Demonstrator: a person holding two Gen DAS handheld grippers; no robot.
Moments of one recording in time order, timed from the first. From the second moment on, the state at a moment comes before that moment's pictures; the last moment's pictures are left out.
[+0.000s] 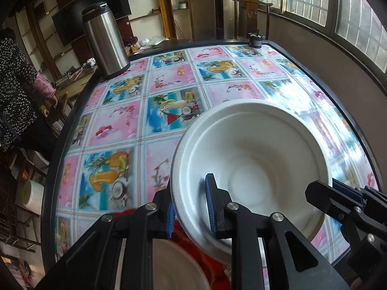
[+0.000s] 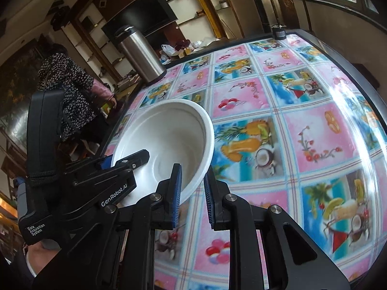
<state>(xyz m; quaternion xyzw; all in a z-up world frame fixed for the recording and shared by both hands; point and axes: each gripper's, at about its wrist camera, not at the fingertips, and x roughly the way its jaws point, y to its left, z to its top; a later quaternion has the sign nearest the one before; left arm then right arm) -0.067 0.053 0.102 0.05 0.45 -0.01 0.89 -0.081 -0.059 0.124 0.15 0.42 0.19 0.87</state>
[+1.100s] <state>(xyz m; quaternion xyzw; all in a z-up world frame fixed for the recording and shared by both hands) -0.144 0.146 0.086 0.01 0.46 0.05 0.89 -0.131 0.045 0.117 0.06 0.45 0.27 0.85</state>
